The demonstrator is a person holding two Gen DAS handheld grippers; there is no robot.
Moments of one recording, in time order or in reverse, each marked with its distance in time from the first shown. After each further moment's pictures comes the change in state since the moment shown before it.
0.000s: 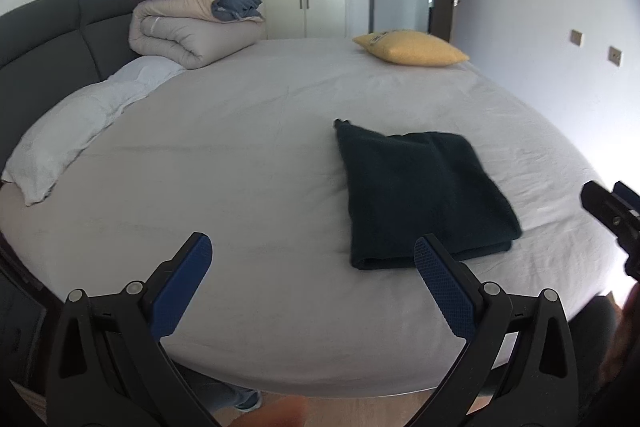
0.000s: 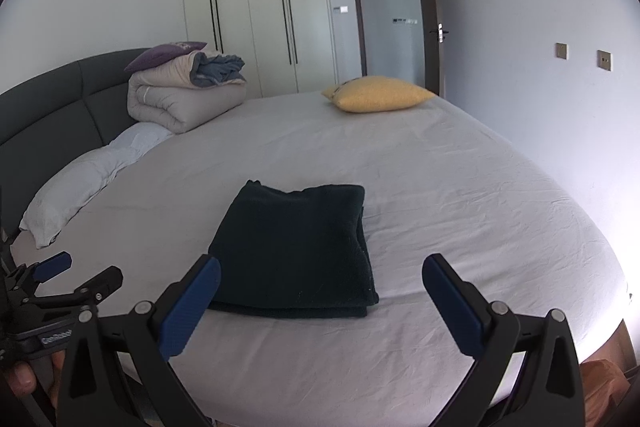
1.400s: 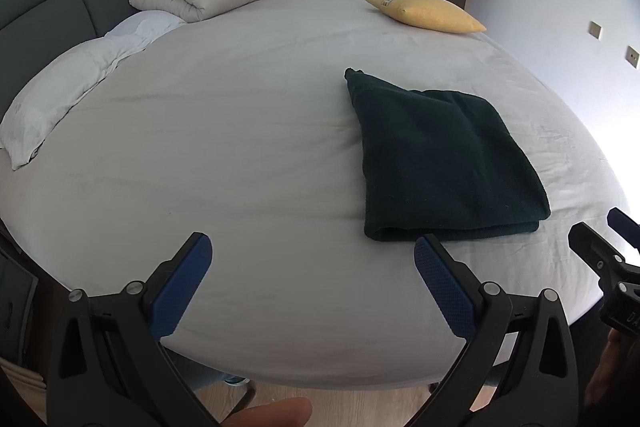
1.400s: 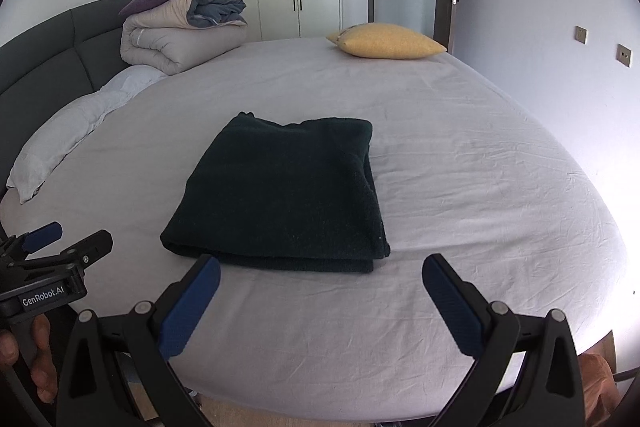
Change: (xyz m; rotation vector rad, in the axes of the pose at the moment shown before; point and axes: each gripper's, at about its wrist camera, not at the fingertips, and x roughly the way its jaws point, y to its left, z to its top) left arm 0.081 -0.004 -0.022 -0.069 0.145 -0.013; right arm 0.049 0.004 -0.032 -0.064 0.189 -0.028
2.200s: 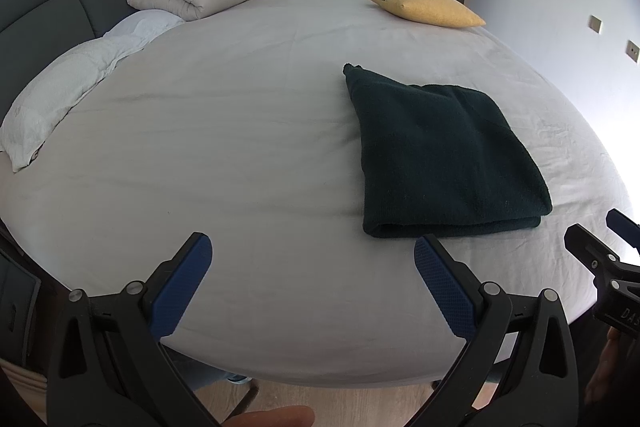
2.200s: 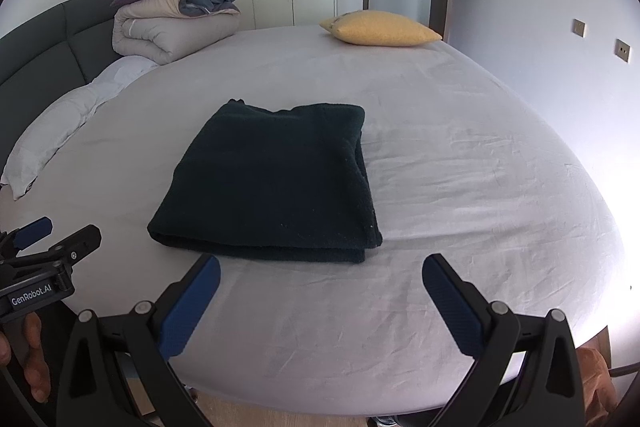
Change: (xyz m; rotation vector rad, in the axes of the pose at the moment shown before) left arm -0.003 -0.005 -0.005 0.008 0.012 0.007; right arm 0.014 -0.011 -0.001 0.003 0.050 -0.017
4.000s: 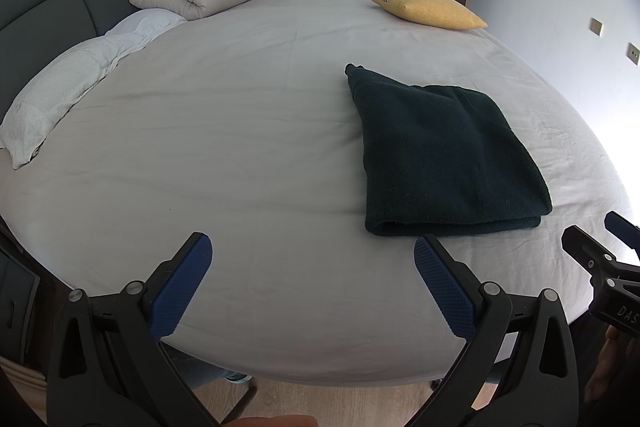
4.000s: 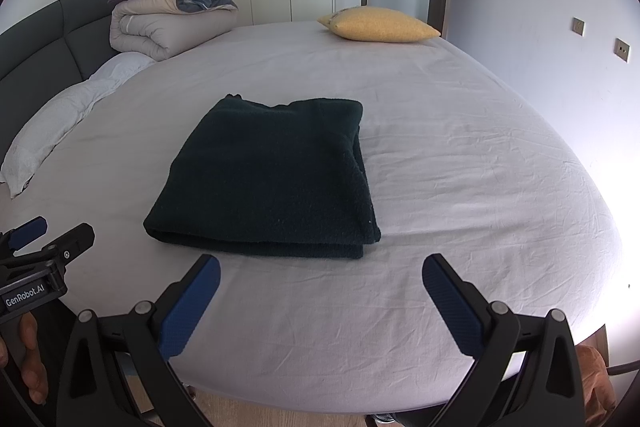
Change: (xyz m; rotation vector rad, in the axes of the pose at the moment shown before) left arm 0.001 0.005 0.005 0.001 -0.002 -0.005; right arm 0.001 -0.007 -0.001 -0.001 0.012 -0.006
